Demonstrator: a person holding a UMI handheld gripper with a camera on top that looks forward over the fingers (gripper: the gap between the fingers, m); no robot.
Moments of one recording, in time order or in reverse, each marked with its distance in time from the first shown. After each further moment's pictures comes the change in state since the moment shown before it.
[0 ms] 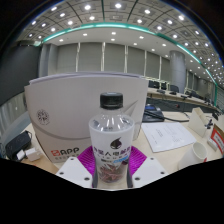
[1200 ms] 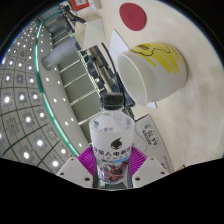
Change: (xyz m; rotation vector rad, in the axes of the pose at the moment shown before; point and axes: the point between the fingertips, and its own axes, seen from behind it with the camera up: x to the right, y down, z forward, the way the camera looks) arm 0.127 -0.097 -0.064 0.035 -0.552 1.998
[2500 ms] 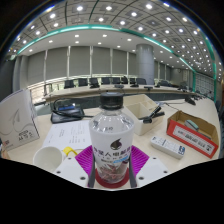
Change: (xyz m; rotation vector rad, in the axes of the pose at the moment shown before) arm -0.014 -0.289 -0.087 0.276 0.705 -1.860
